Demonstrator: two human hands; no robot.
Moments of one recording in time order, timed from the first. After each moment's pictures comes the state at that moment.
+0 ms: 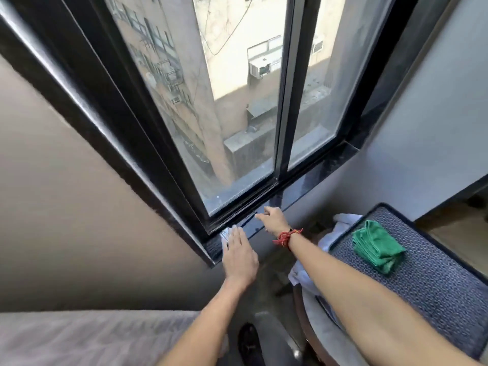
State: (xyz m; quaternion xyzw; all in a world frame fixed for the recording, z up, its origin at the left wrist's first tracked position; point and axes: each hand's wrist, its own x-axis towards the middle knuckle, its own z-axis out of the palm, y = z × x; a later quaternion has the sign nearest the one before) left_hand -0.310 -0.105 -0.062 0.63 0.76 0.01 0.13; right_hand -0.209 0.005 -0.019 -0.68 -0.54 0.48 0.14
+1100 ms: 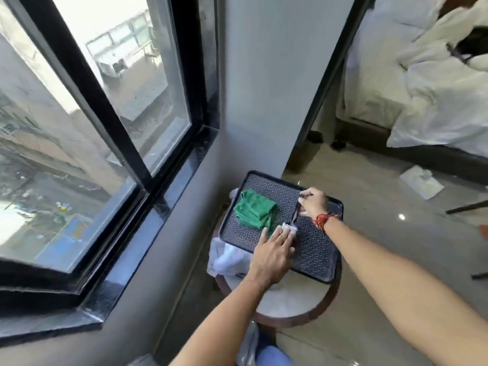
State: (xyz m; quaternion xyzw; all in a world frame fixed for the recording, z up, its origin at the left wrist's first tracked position) left_hand -0.020 -0.136 -0.066 0.94 0.28 0.01 0.21; right_hand 0.158 -0.098 0.005 -0.86 -0.18 0.31 0.36
